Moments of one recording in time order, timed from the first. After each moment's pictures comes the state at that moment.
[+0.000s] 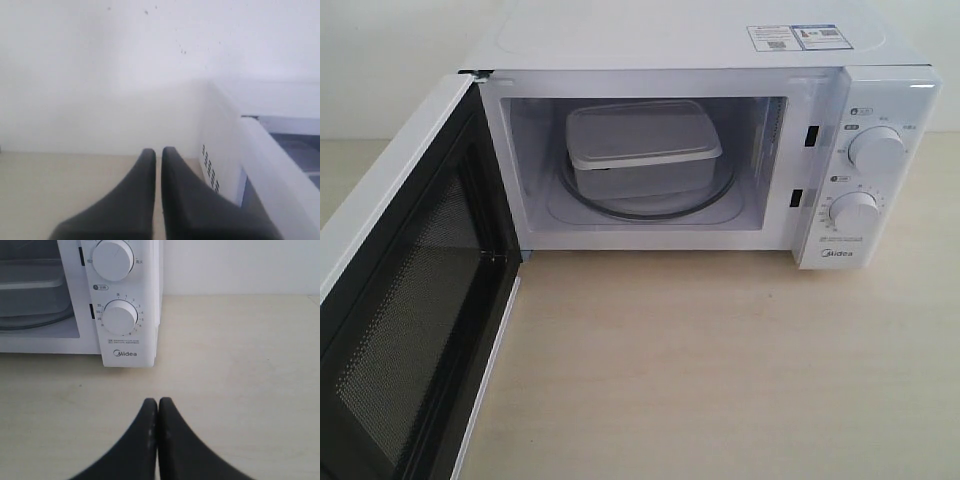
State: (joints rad) left arm -0.01 0.00 -0.37 0.03 0.43 -0.10; right arm 0.07 0.01 0.00 -0.05 0.33 0.07
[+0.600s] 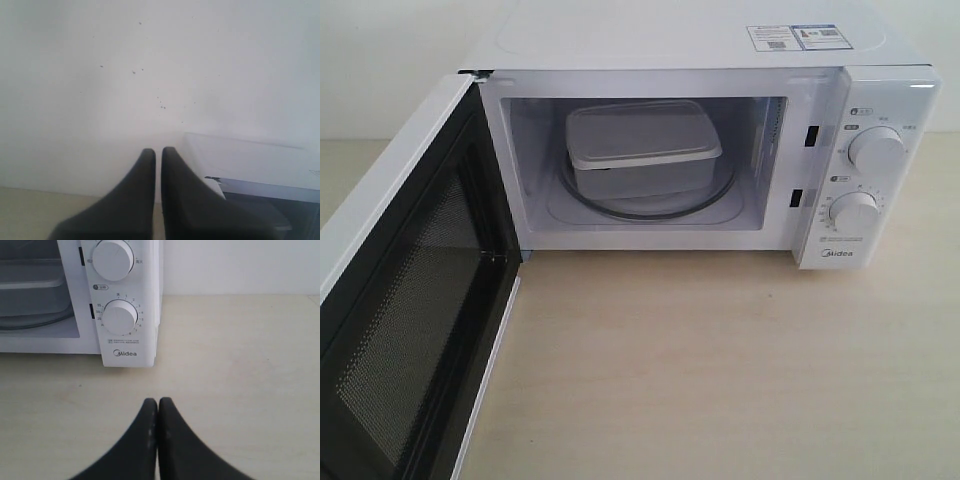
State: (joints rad) left arm -0.01 0.00 -0.65 -0.03 0.58 -0.16; right arm 0.07 0.01 0.00 -0.05 0.34 0.07
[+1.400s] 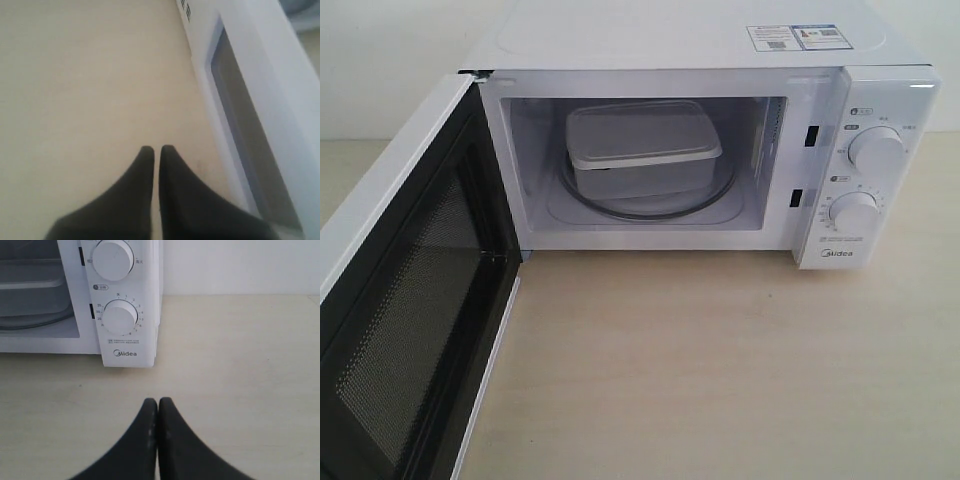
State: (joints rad) left arm -0.01 0.81 -0.97 -0.13 1.11 0.27; right arm 0.07 0.01 0.00 -0.05 0.34 0.07
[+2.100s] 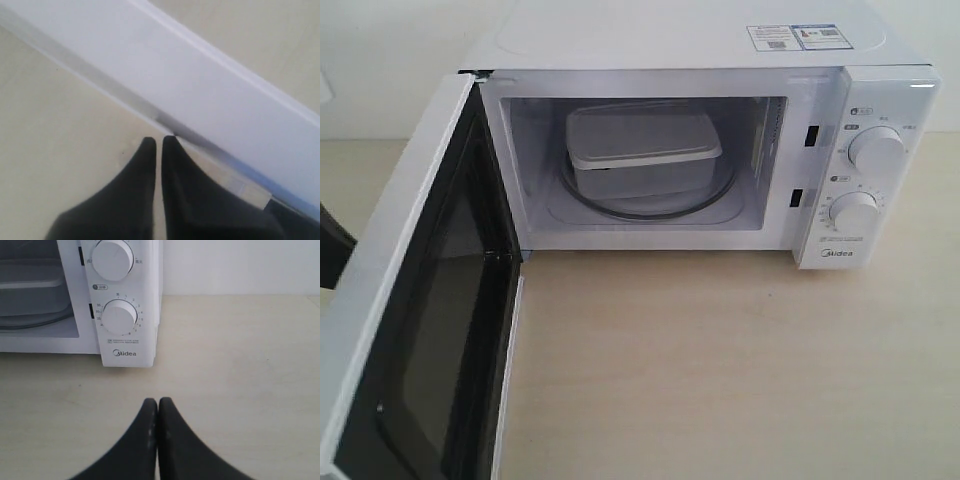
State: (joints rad) left arm -0.22 1.17 -0.97 -0.39 1.15 0.82; right arm 0.07 0.01 0.00 -0.05 0.34 0.07
